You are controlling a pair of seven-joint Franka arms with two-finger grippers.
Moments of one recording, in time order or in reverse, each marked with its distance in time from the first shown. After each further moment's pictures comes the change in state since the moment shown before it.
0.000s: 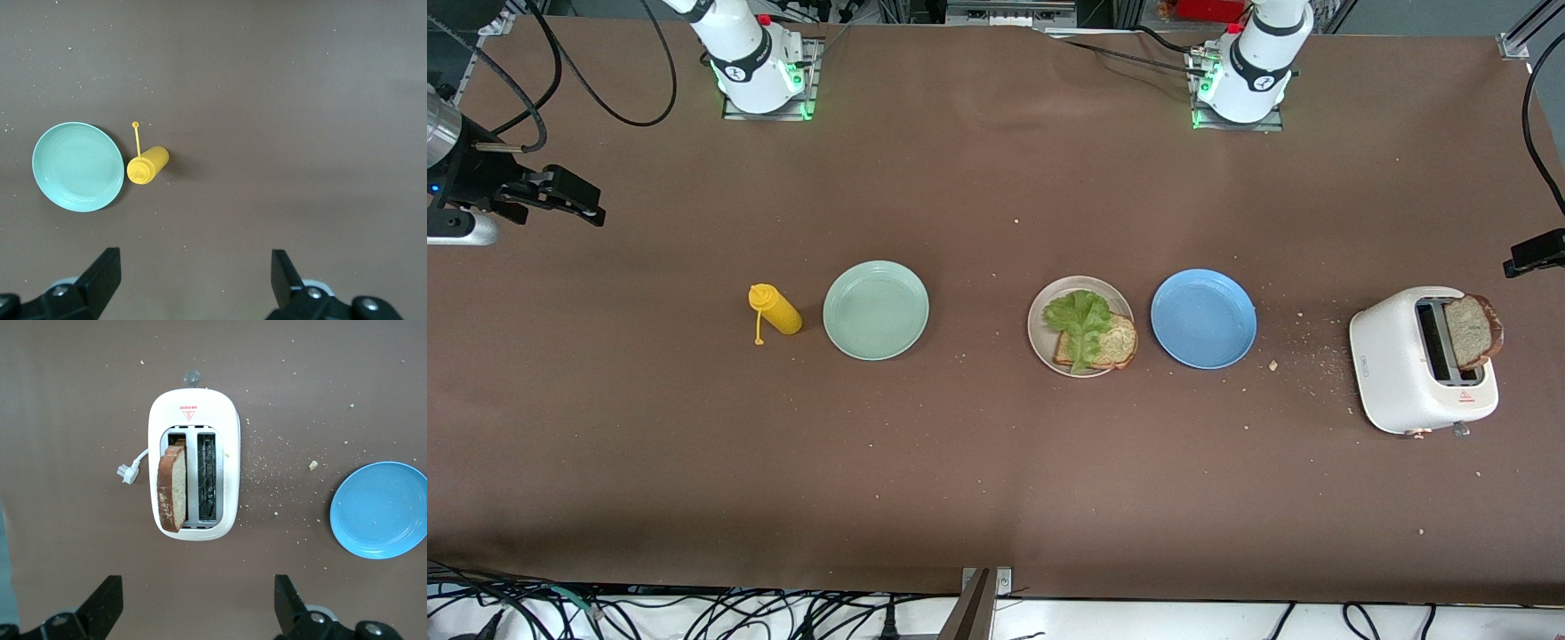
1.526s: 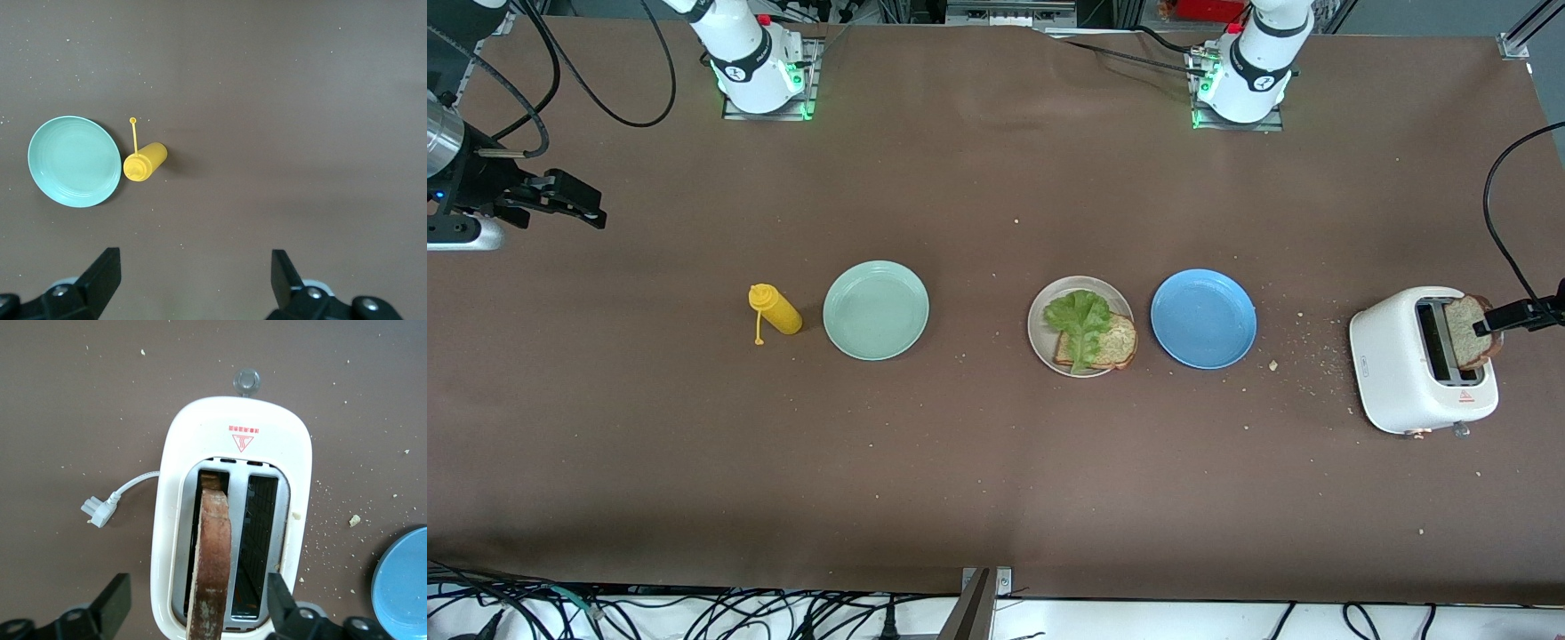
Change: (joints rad) left arm 0.166 0.159 -0.007 -0.199 -0.152 0.391 0.080; right arm -0.005 0.007 0.002 -0.011 0.003 0.005 -0.024
